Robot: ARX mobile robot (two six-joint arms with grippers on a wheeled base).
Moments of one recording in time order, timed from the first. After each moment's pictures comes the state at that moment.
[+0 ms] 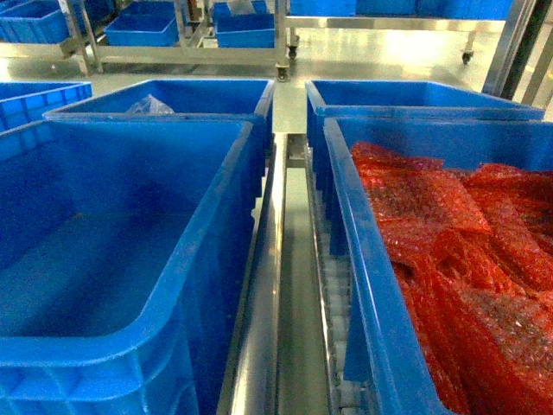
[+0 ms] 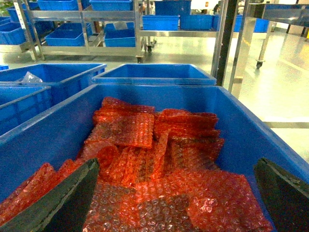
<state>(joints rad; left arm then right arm) -0.21 0.33 0.27 0.00 -0.39 -0.04 0.00 0.01 0.01 0.00 0.00 0.00</state>
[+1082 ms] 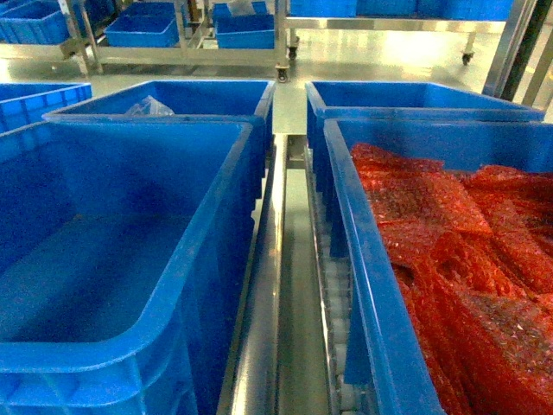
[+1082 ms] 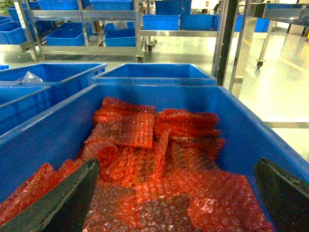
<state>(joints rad) -0.21 0.33 0.27 0.00 -0.39 -0.04 0.00 0.01 0.01 -0.01 0.00 0.00</state>
